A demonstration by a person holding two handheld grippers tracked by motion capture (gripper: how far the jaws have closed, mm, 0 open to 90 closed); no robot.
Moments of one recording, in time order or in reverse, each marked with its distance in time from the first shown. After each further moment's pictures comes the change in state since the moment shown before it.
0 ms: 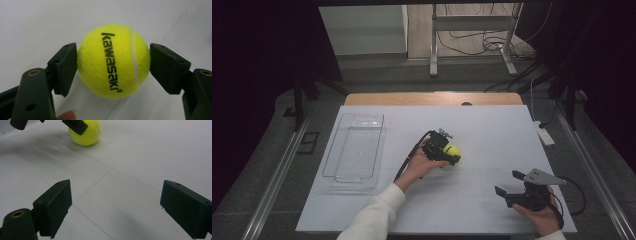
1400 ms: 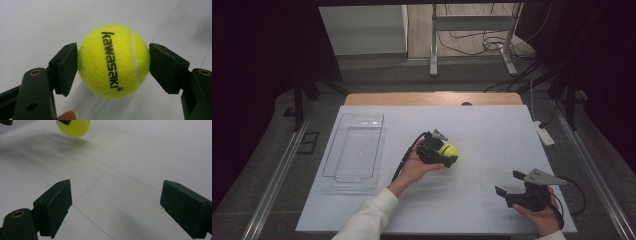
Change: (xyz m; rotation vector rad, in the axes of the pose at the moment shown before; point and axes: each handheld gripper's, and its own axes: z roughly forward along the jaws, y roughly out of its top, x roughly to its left) left arm -0.008 -0.014 -0.027 -0.096 0.015 0.044; right arm 0.000 0.000 -0.001 0.000 -0.007 -0.001
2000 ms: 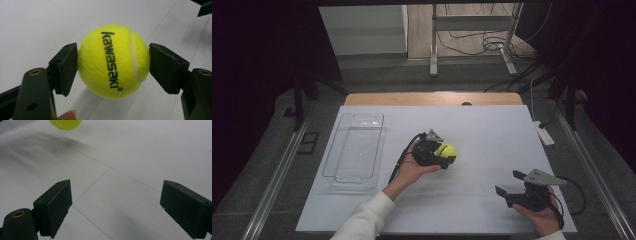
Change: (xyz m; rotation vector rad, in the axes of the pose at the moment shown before) left arm -0.004 -0.006 -0.019 -0.077 -0.012 0.015; right arm 0.000 0.000 0.000 -0.003 -0.006 -0.006
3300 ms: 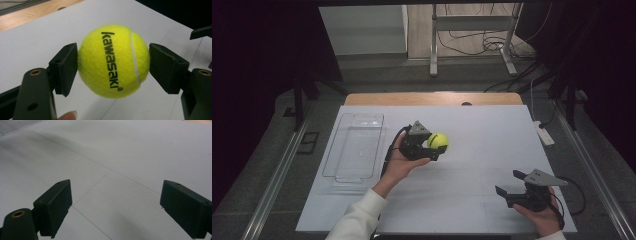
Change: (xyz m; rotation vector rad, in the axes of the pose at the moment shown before) left arm 0.013 0.005 -0.045 -0.140 0.046 -0.025; right arm 0.001 0.001 -0.002 -0.016 0.003 -0.005
